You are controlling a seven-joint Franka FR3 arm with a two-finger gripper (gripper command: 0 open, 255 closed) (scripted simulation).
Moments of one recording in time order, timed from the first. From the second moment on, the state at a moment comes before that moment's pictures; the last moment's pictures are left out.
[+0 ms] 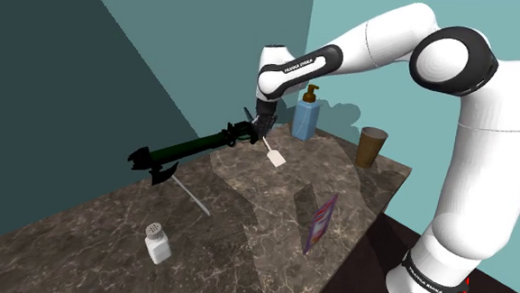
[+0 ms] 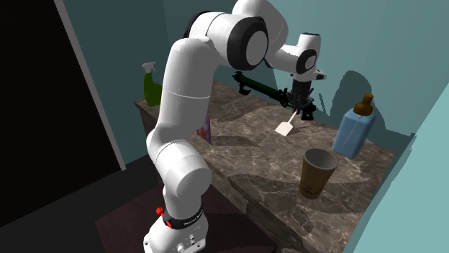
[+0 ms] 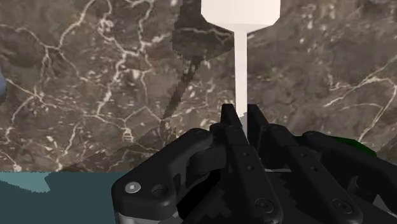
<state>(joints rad) -0.10 0.28 0.14 -1.80 -0.05 2.16 0.04</state>
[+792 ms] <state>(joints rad) -0.10 0.33 0.14 -1.84 -0.06 2.25 0.05</state>
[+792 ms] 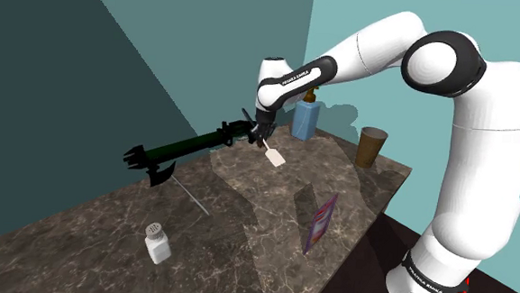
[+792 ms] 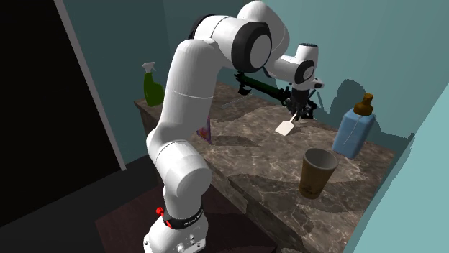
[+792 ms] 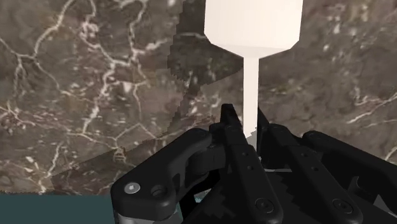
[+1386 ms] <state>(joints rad) -0.10 0.32 0.14 -1.85 -0.06 2.24 0.05</state>
